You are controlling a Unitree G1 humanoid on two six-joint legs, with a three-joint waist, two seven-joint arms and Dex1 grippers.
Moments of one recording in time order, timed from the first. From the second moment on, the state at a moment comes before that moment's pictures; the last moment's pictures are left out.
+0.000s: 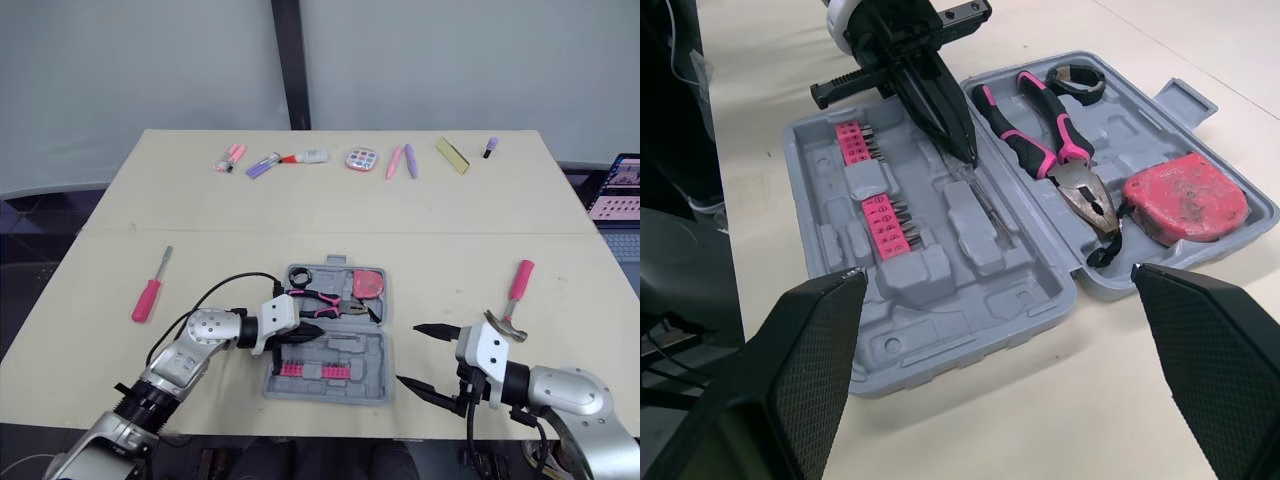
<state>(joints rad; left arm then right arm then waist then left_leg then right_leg) -0.34 0.44 -0.38 0.17 -0.03 0.10 -0.87 0.28 -0.76 -0.16 -0.39 0.42 0.11 1.04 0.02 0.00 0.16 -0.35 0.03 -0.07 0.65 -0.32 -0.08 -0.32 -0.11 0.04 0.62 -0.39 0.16</state>
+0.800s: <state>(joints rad) -0.30 0.42 -0.33 0.15 -0.07 0.13 -0.87 0.26 -0.76 -0.16 -0.39 0.42 0.12 1.04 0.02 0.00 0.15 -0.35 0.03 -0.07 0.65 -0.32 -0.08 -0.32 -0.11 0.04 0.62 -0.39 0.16</state>
